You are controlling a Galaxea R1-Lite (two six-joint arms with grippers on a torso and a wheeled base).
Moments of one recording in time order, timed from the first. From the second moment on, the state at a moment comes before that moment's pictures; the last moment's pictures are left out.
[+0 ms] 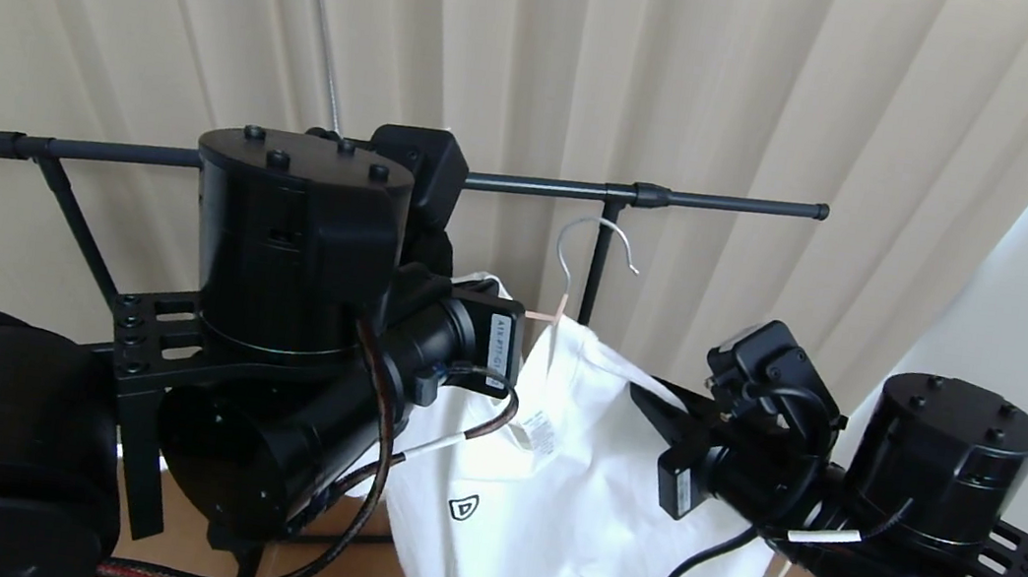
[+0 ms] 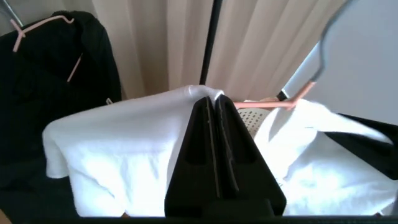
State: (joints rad) left arm -0.89 1.66 -0.97 -0.50 0.53 -0.15; right arm 0.68 1.73 -0.54 -1.03 -0.12 -0.18
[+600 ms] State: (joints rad) left arm -0.93 1.65 -0.98 -0.50 0.53 -0.16; right arm 0.69 1.83 -0.56 -1.11 -0.12 -0.08
